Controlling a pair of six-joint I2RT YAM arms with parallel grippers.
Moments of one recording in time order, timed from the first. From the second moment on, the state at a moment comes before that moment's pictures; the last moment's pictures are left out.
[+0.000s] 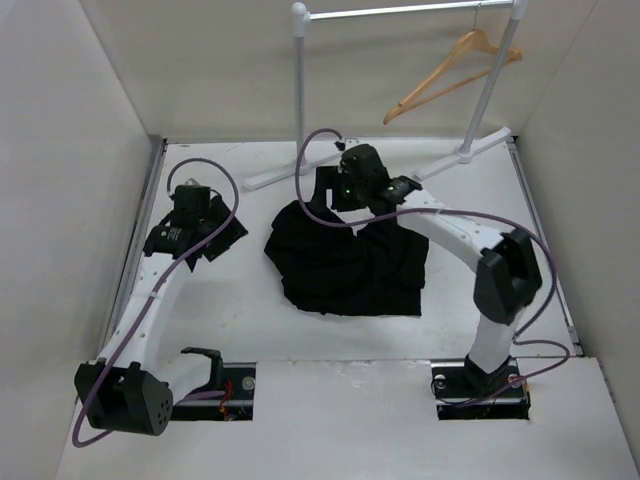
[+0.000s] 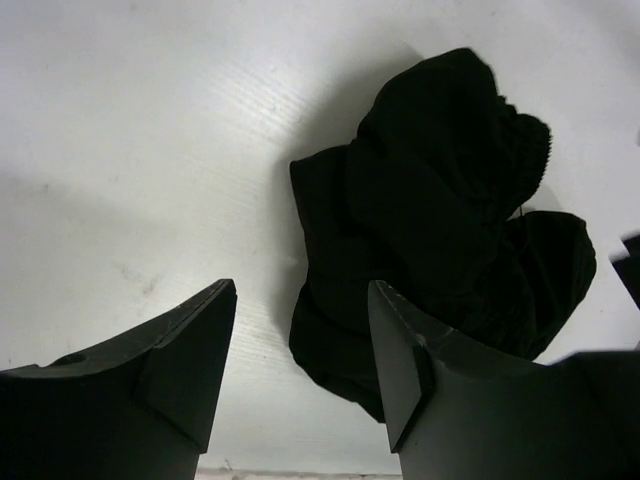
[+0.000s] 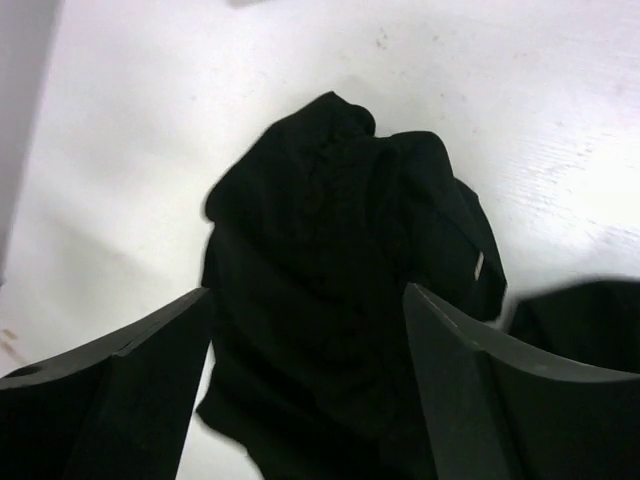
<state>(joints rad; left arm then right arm) -0.14 1.10 1.04 -0.77 -0.01 -0.75 0.67 1.77 1.54 -0.37 -0.02 0.48</state>
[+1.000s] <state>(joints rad) 0.08 1.11 0.82 -0.54 0.17 -0.97 1.04 1.54 2.33 -0.52 0.09 0.33</state>
